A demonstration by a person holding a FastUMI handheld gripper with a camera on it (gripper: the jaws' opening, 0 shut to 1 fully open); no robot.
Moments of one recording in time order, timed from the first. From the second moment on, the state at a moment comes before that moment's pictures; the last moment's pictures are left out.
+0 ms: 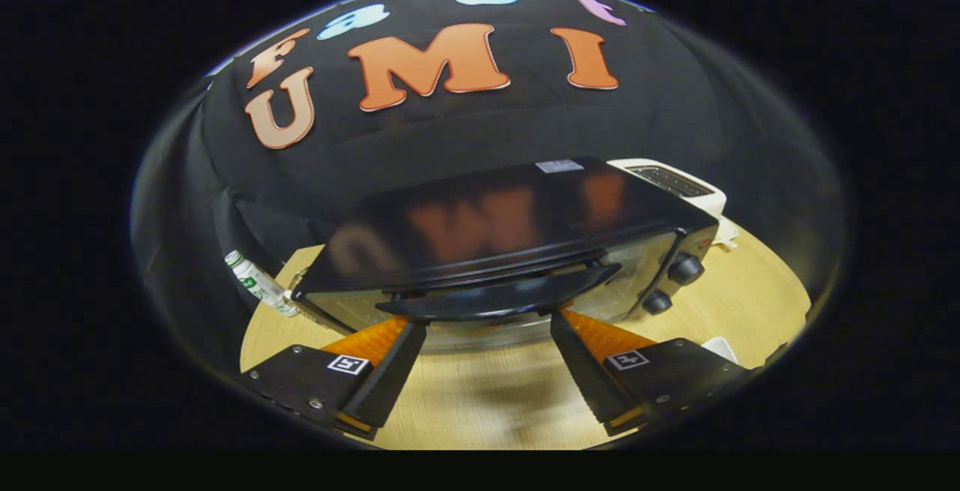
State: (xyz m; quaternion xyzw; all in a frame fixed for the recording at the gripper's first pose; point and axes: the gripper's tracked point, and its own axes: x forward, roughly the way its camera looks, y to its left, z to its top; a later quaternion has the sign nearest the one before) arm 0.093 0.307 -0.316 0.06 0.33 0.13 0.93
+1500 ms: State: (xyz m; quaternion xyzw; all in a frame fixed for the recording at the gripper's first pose) arm 0.077 0.043 0.018 0.05 0.07 0.10 0.99
